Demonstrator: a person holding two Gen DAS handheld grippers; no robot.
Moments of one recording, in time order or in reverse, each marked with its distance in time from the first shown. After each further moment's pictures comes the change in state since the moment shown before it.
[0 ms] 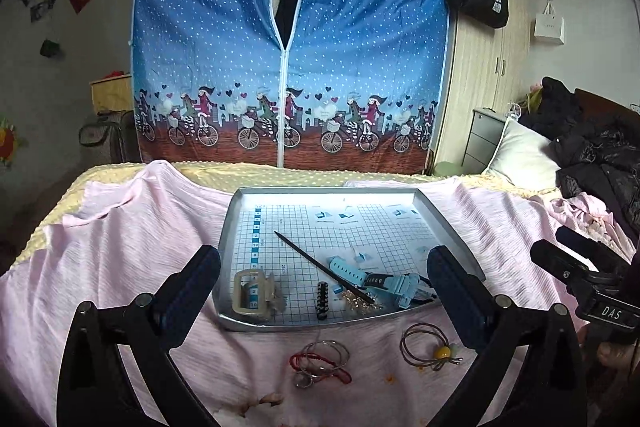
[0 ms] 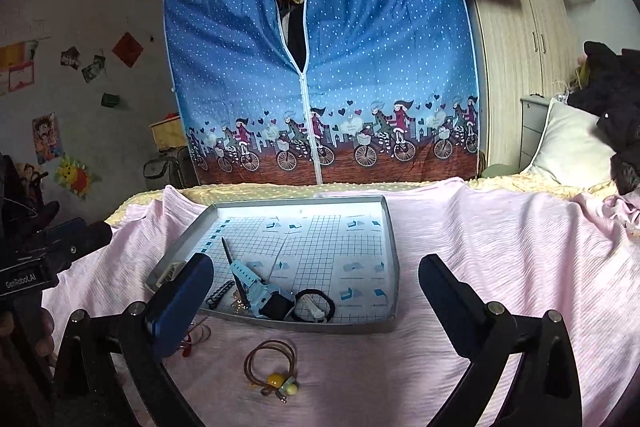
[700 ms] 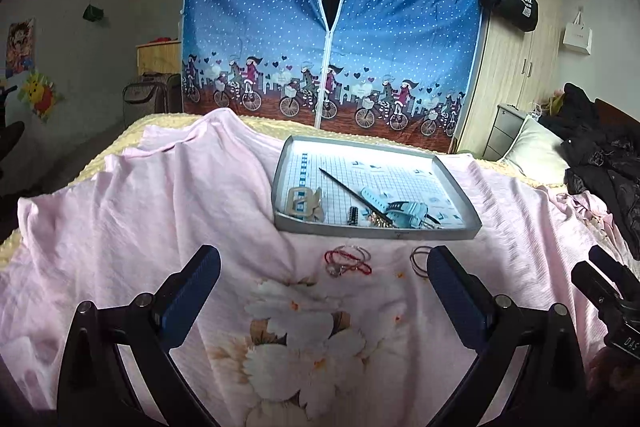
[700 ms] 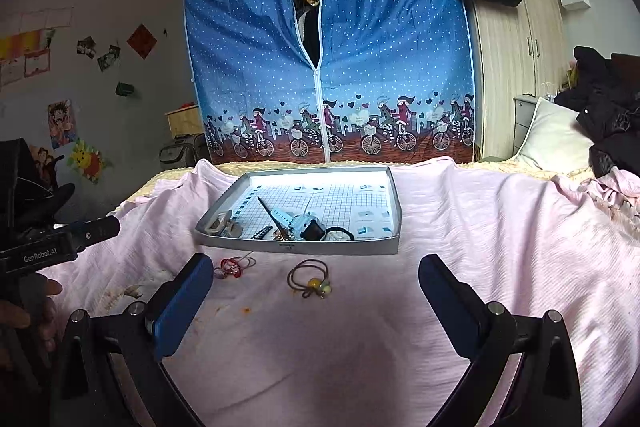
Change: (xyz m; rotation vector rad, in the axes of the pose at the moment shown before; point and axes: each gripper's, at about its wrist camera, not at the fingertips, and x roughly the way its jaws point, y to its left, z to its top) left arm -0.095 0.007 -0.055 -0.106 0.095 0.094; right arm -0.101 0.039 -0.057 -0.012 0.031 0.010
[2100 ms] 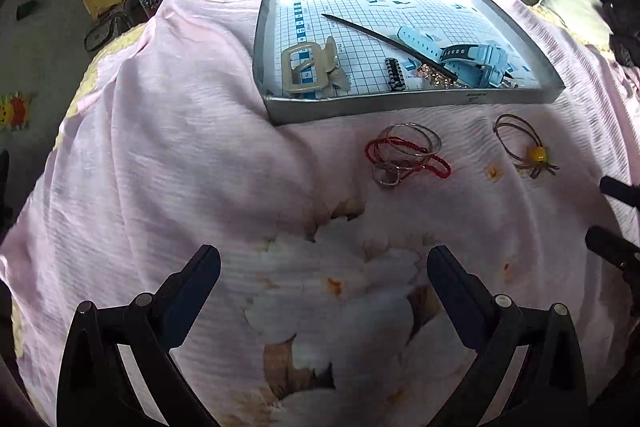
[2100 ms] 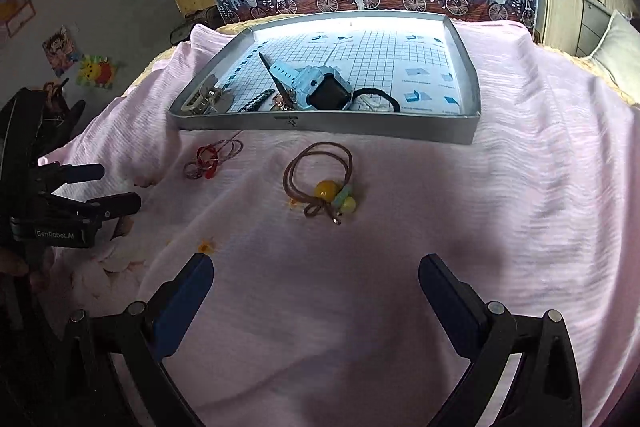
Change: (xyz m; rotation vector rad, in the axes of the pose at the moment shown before) left arm 0.151 0.007 -0.015 0.249 0.539 0.113; right arm 0.150 -0.017 -0.028 -0.005 0.529 0.145
